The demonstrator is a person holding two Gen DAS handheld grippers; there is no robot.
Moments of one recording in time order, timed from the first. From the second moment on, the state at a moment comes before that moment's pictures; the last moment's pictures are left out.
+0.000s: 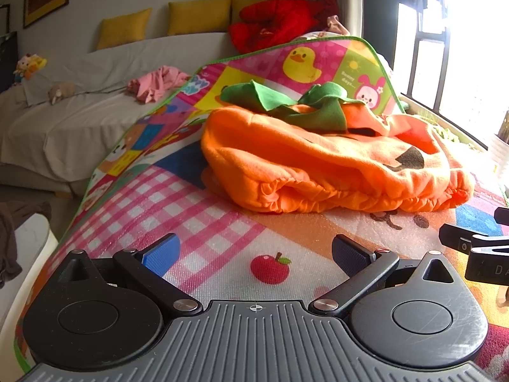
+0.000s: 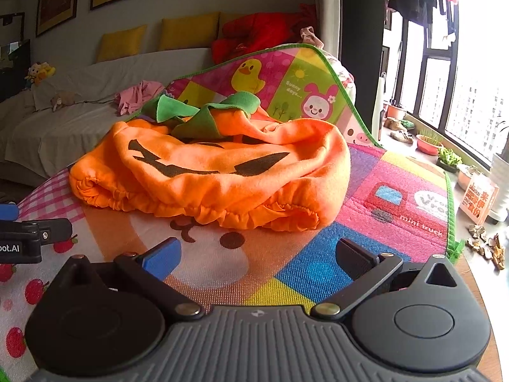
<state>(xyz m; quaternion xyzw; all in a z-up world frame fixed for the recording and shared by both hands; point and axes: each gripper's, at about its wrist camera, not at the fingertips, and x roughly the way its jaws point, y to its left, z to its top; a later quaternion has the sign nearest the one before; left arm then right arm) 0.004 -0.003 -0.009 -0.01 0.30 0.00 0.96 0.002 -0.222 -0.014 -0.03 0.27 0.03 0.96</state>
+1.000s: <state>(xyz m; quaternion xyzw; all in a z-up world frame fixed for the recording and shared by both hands) 0.003 -0.003 -0.009 0.00 0.30 0.00 0.95 0.000 -0.221 -0.017 -0.02 0.28 0.03 0.96</state>
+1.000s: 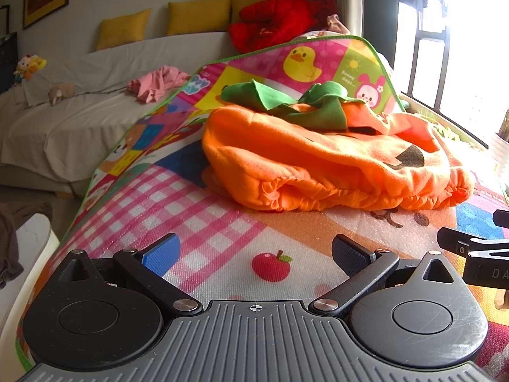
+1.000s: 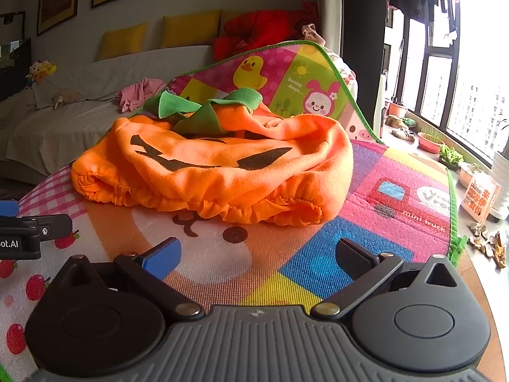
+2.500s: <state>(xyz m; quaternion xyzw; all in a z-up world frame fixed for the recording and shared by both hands) 0.002 -0.003 -0.010 0.00 0.30 0.00 0.95 0.000 -0.222 -0.019 -0.02 0.28 0.03 0.96</state>
